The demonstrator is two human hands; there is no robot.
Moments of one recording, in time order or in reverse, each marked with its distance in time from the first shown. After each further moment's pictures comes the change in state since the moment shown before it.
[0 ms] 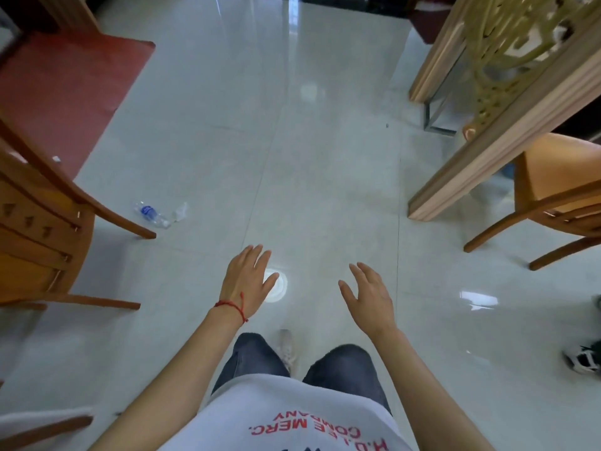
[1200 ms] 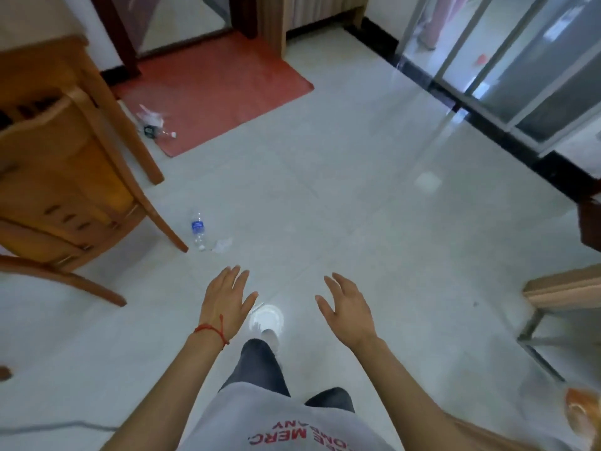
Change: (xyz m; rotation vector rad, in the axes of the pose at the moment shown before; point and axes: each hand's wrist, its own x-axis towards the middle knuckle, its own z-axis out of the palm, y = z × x) left_hand 0.272 -0.100 -0.102 -0.203 0.307 -0.694; right_hand 0.442 -0.197 -0.047 -0.297 -0.397 -0.708
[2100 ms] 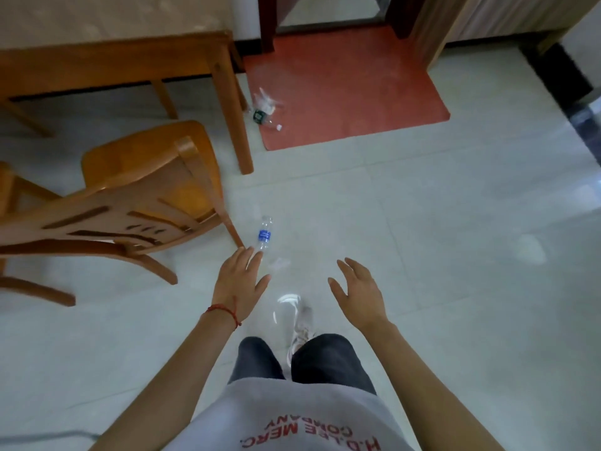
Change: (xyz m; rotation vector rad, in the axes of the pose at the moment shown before) left_hand 0.205 -0.125 -0.095 -0.073 0.145 -0.351; right_hand 0.333 -0.140 -0.016 -0.103 -0.224 -0.320
